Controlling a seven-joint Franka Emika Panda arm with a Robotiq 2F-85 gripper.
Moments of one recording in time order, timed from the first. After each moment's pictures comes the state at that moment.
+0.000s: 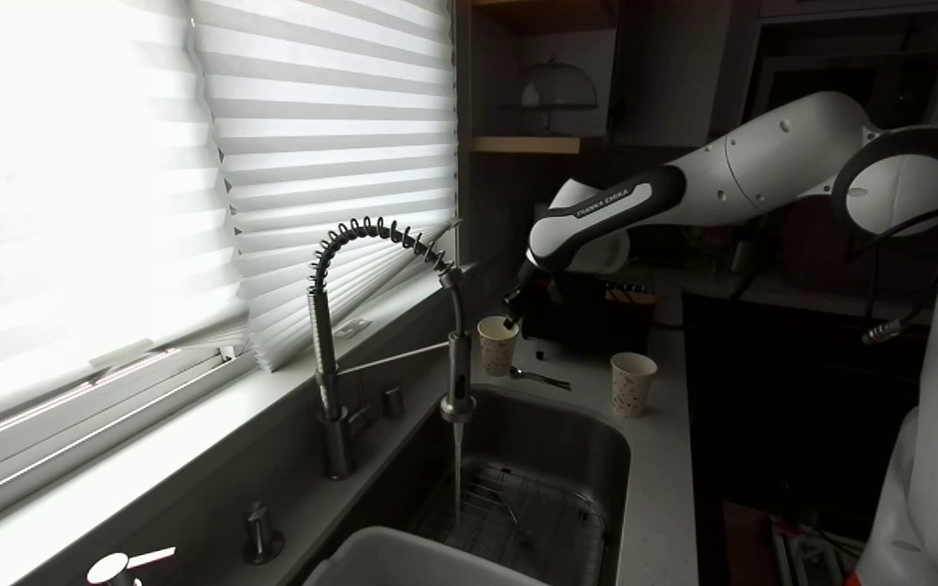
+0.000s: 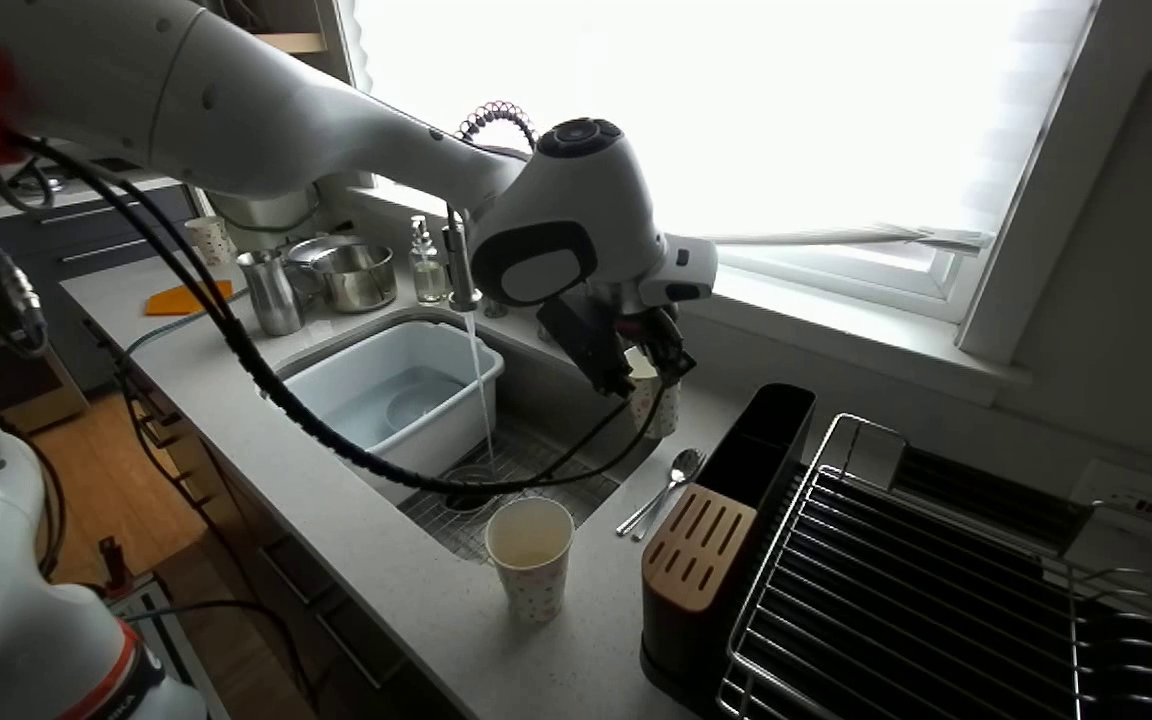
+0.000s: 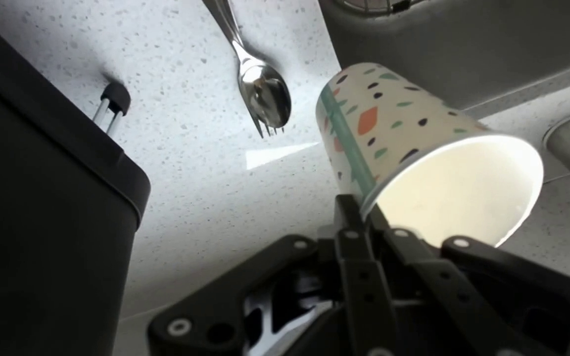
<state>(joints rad) -0.24 0.12 -0.21 -2.02 0.30 2.55 -0.29</state>
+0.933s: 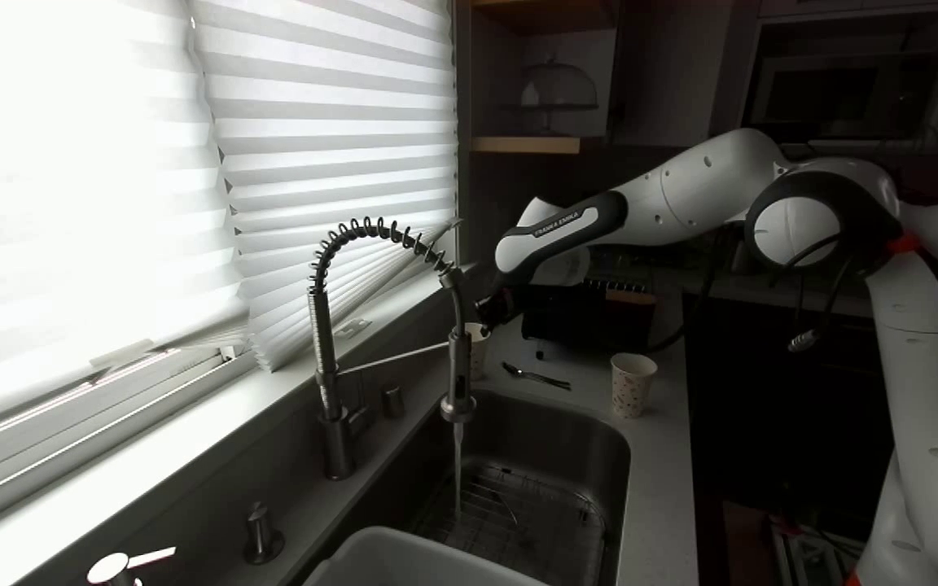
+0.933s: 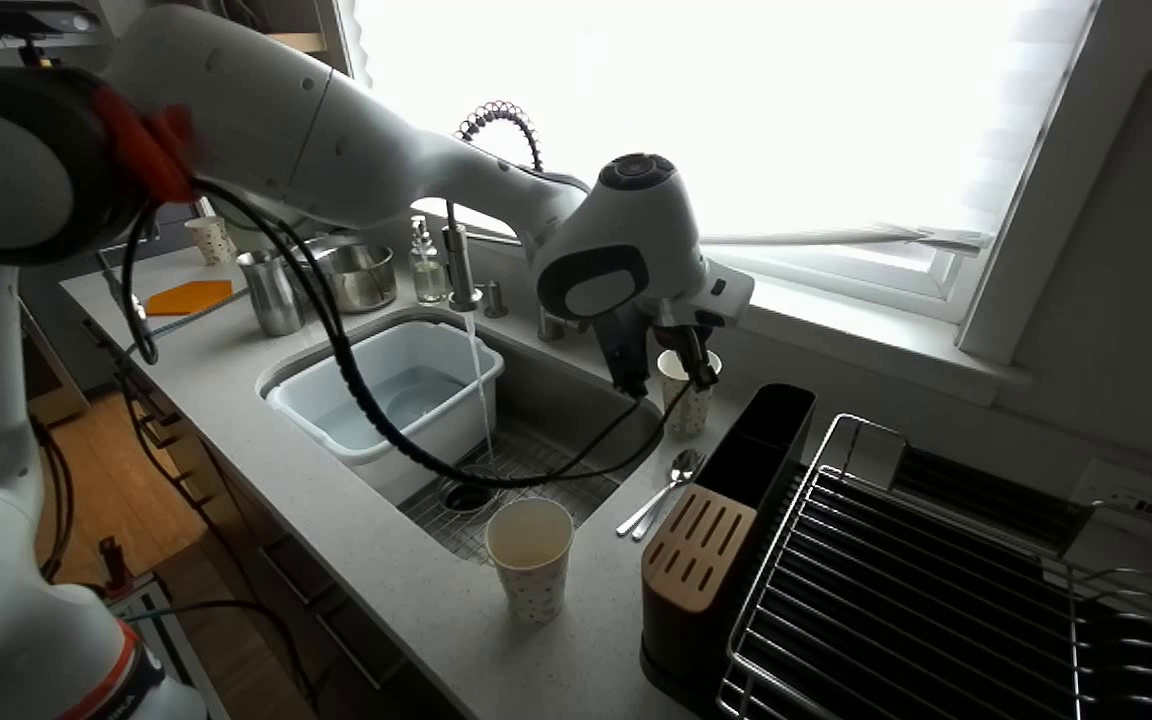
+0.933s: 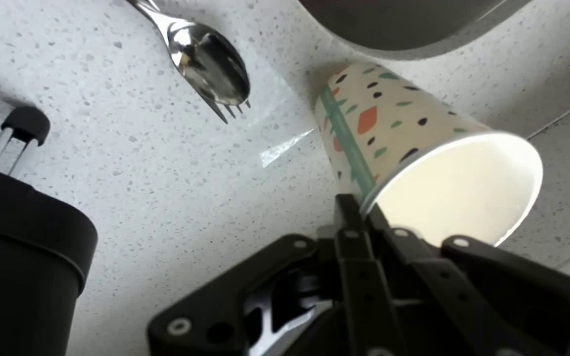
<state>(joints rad) -0.24 0.34 -0.20 -1.80 0.34 2.55 0.01</state>
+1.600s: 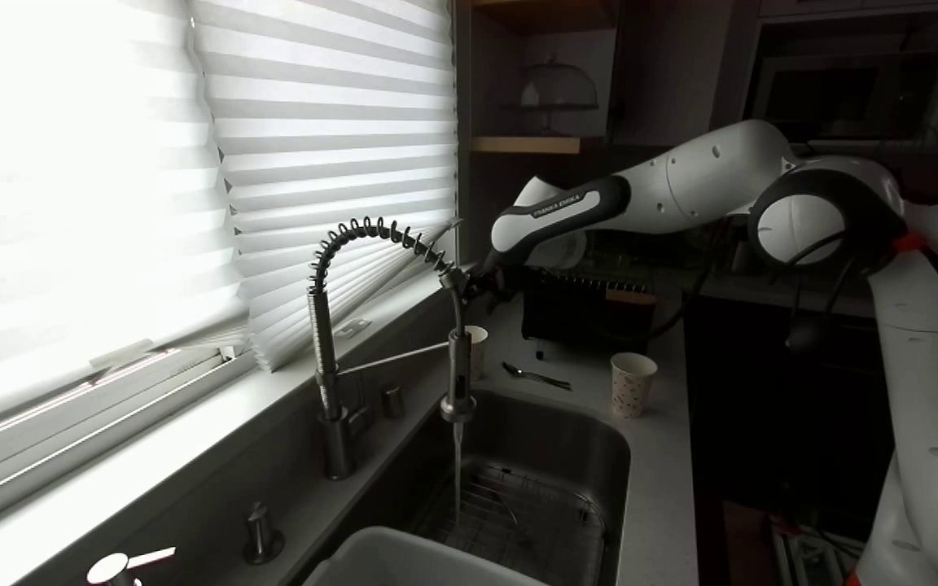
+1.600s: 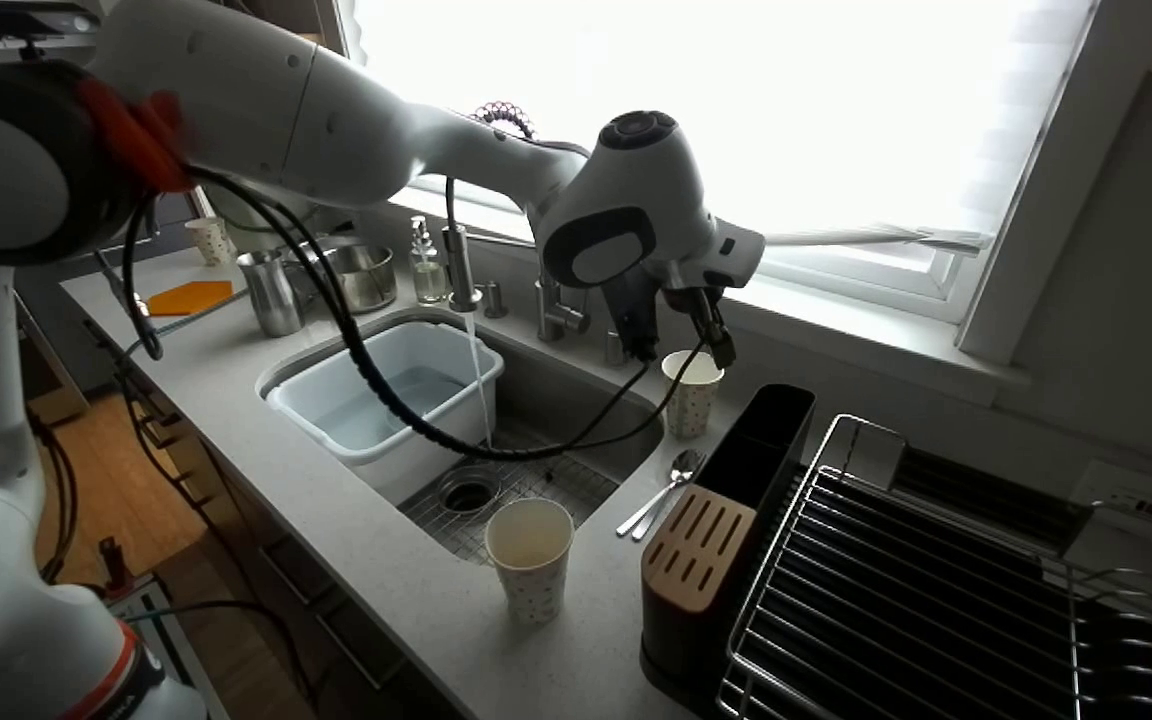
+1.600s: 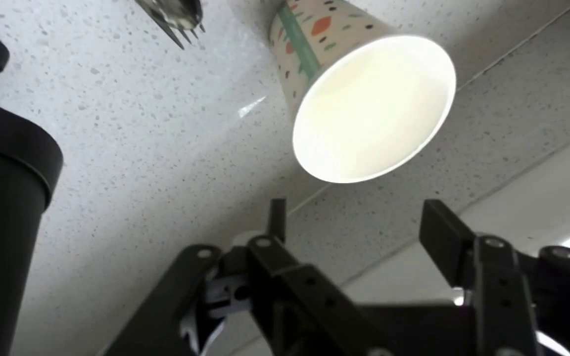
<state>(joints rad) -0.25 0.33 -0.18 -1.72 0.35 2.54 0.05</state>
